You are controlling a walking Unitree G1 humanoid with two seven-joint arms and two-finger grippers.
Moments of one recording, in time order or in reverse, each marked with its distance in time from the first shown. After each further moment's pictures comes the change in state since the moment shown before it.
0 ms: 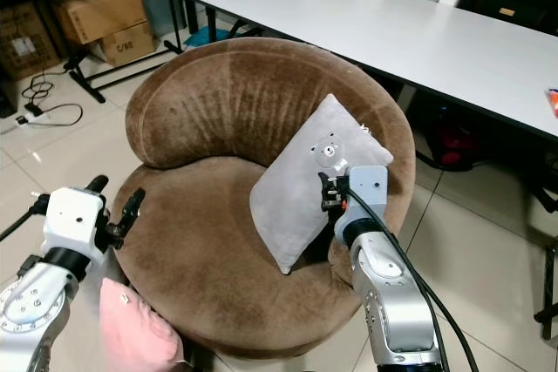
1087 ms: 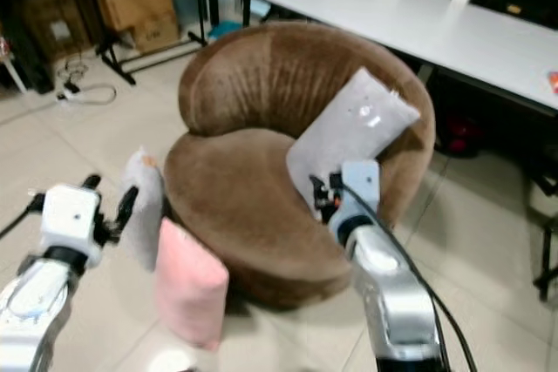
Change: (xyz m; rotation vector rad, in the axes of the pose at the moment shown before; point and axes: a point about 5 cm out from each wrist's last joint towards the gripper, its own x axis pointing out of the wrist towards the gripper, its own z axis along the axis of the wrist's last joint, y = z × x) left arm 0.005 0.003 0.000 -0.001 -0.008 0.045; right arm 0.002 0.005 0.006 0.042 0.056 0.032
